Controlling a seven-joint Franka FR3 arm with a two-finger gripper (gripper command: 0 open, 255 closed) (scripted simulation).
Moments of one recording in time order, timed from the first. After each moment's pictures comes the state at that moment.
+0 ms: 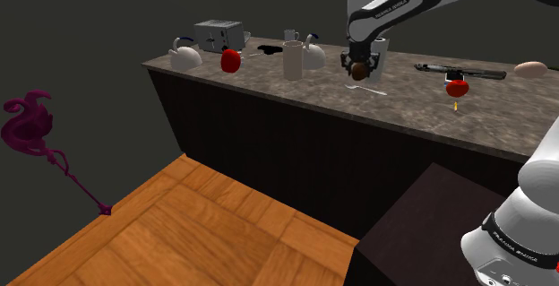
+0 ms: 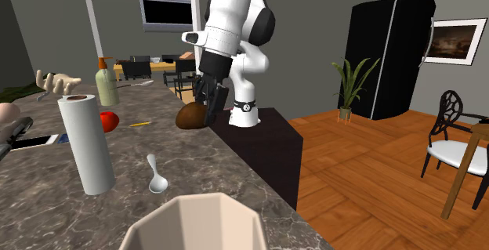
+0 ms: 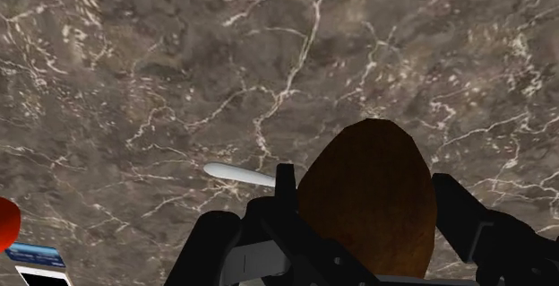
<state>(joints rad) -0.31 0.21 0.07 -1.86 -0.34 2.16 1.09</state>
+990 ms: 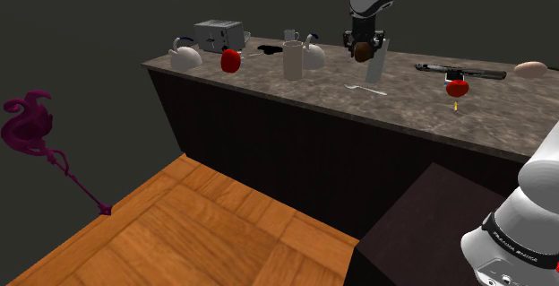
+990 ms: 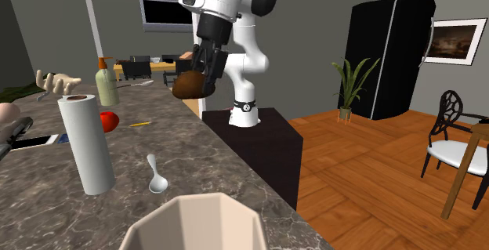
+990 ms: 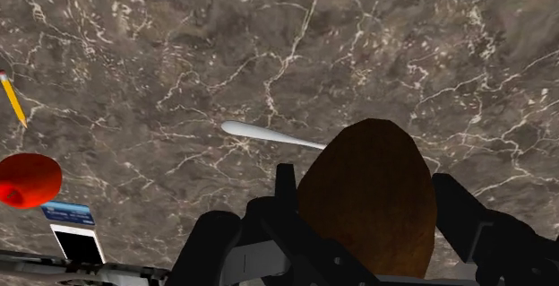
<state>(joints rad) -0.31 0.16 0.07 -1.72 -0.31 1.99 1.04</state>
